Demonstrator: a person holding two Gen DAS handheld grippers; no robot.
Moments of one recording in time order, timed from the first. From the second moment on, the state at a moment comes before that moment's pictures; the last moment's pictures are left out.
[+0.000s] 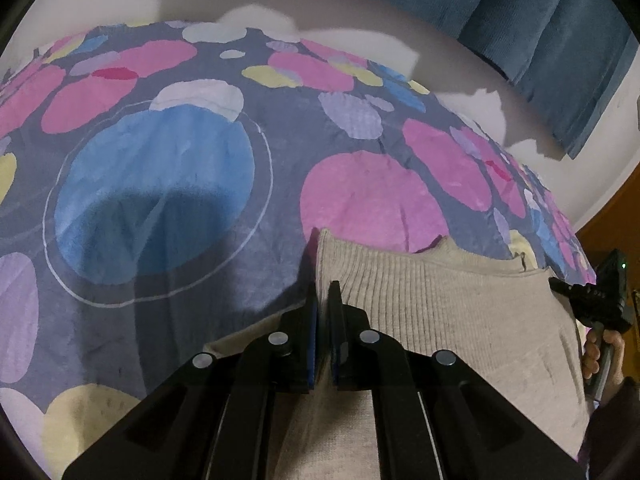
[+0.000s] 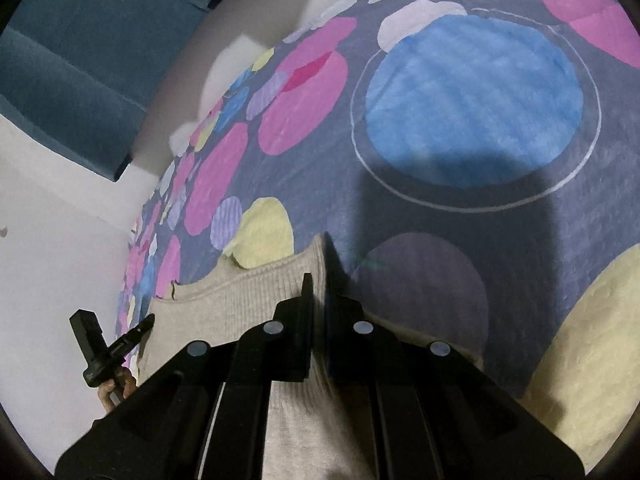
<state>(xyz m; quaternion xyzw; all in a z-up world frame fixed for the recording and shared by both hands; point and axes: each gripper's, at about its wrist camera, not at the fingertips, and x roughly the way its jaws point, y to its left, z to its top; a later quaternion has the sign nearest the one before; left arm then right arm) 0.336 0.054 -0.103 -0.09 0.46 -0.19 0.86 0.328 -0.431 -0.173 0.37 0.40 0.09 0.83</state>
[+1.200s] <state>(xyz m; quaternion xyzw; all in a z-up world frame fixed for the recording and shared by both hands) 0.125 0.099 -0.087 -0.18 0.42 -0.27 0.85 0.106 -0.293 -0.137 0.42 0.38 0.19 0.80</state>
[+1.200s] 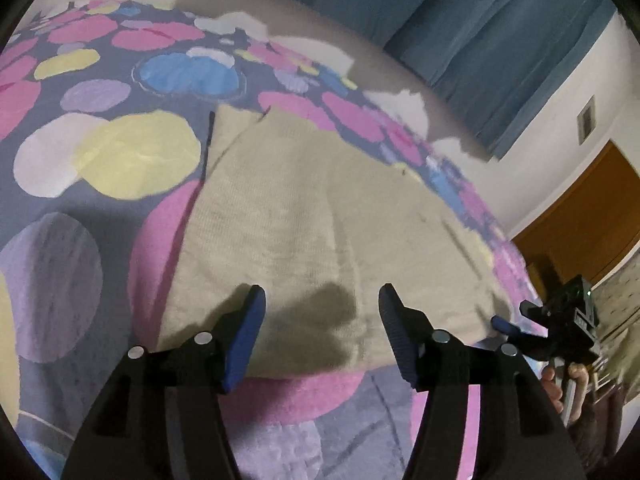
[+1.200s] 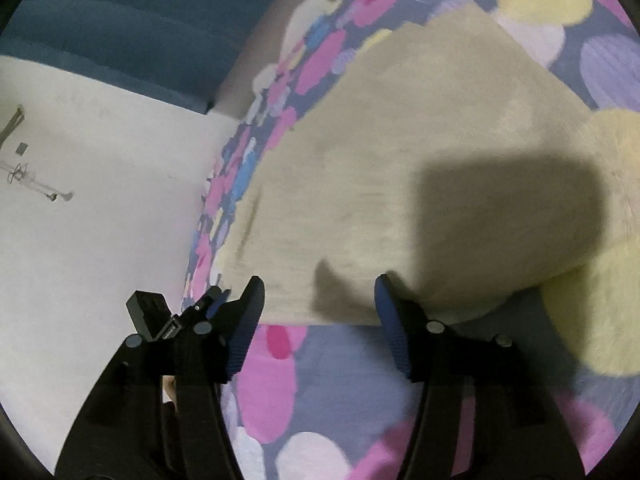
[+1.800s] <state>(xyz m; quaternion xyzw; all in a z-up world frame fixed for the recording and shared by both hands) 0.138 0.145 -0.092 -0.26 0.40 -0.22 0.85 0.132 -0.205 -0.154 0.38 0.40 0.27 0.79</state>
